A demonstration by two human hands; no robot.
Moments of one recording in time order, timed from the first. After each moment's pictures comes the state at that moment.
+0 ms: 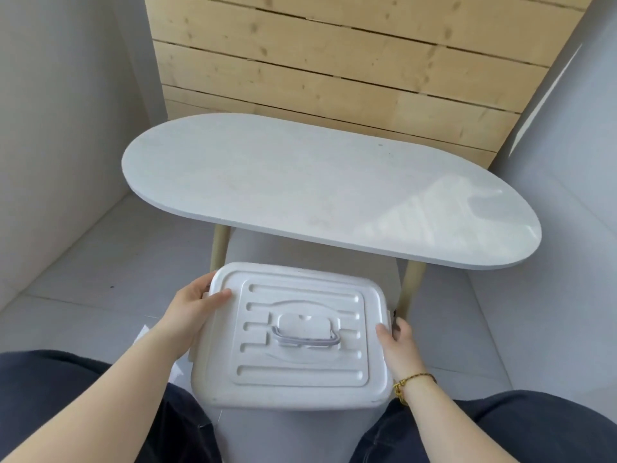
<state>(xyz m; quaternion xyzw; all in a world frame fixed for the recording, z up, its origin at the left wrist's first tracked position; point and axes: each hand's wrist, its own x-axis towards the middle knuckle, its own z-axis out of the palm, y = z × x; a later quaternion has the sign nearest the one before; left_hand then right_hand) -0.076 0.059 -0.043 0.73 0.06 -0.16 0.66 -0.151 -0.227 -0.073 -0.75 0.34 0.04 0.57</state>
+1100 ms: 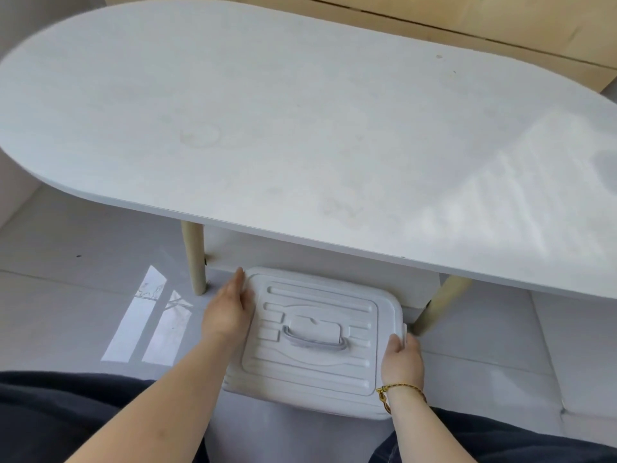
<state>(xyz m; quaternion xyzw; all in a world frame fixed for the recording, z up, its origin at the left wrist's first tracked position) 0.007 -0.015 -0.191 0.91 0.11 -0.15 0.36 -0.086 -0.236 -0.194 -0.77 0.47 0.03 0.43</state>
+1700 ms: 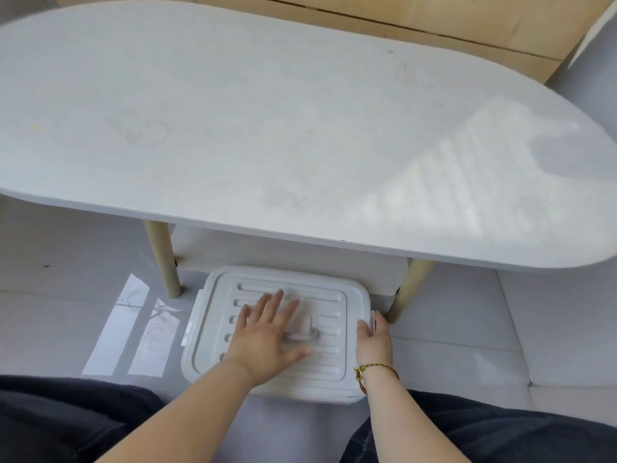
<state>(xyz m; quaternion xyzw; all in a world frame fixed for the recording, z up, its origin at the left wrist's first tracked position) -0.041 -0.073 -0.188 0.93 -0.20 -0.26 0.14 -0.084 -0.246 -0.192 -0.72 0.45 0.07 0.52</state>
